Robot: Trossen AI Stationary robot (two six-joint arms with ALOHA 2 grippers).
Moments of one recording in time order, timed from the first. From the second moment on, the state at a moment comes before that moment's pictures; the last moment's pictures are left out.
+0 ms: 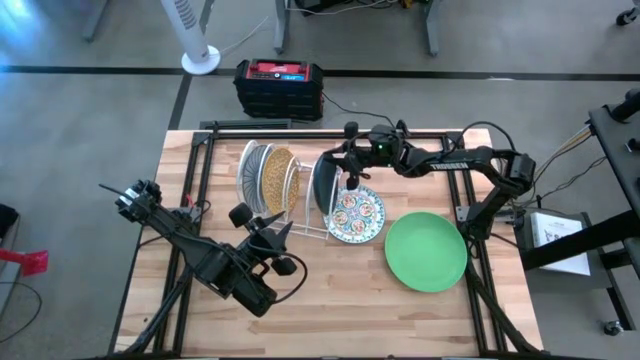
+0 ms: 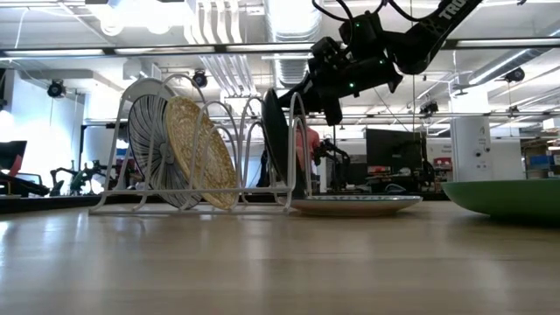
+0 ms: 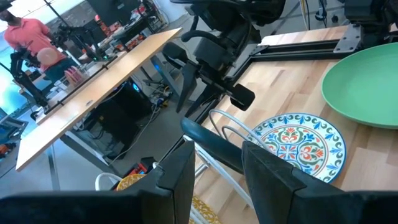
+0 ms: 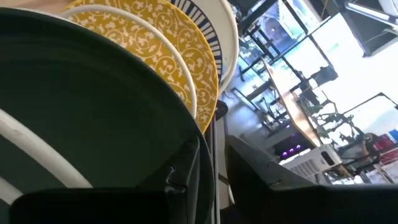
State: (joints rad) left arm -0.63 1.69 1.67 -1.35 -1.27 -0.93; right arm -0.42 1.66 0.93 0.48 -0.26 -0.86
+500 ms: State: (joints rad) left arm -0.63 1.69 1.67 -1.35 -1.27 -0.93; right arm -0.40 1.64 0.93 0.47 -0.19 -0.84
